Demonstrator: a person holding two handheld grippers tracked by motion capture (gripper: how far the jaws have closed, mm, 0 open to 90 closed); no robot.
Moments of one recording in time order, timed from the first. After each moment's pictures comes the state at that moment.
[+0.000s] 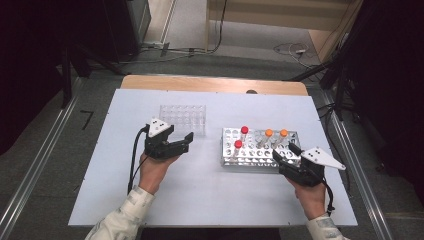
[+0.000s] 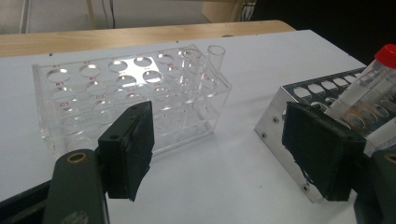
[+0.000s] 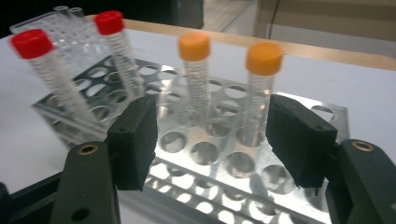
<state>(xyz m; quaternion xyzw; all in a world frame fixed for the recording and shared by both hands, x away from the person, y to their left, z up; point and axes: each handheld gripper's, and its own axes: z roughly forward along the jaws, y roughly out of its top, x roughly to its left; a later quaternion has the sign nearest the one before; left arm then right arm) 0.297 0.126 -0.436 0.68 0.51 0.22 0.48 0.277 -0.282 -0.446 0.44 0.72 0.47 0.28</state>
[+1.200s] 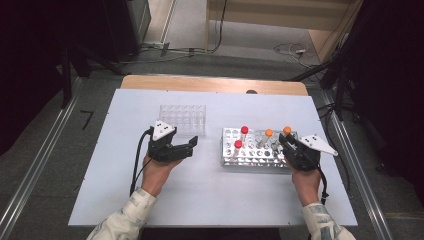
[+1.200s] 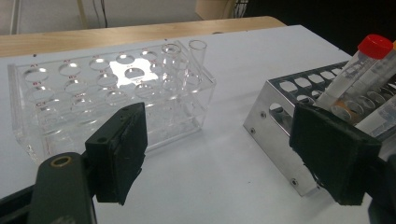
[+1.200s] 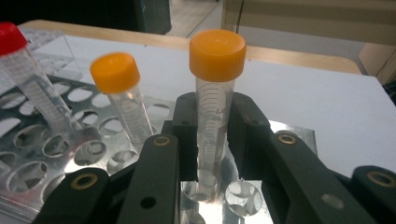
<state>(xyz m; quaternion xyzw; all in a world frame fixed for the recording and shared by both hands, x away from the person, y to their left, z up) 0.293 0.116 -0.438 0.69 0.49 0.22 0.49 0.316 -0.279 -0.449 0.47 0.69 0.45 0.32</state>
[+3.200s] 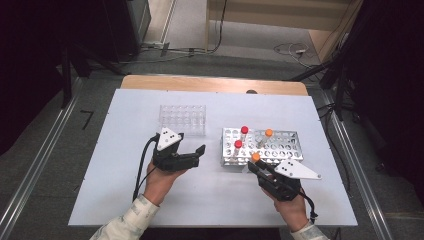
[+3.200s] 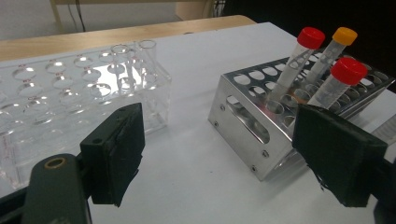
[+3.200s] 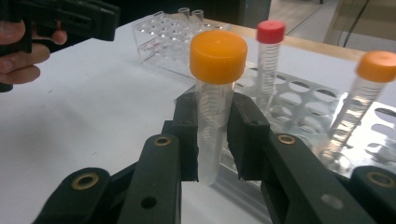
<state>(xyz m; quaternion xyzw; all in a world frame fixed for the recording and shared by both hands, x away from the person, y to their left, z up) 0.270 0.098 -0.432 0.71 0.46 0.21 0.50 0.239 -0.219 -0.440 0.34 0.76 0.50 0.20</state>
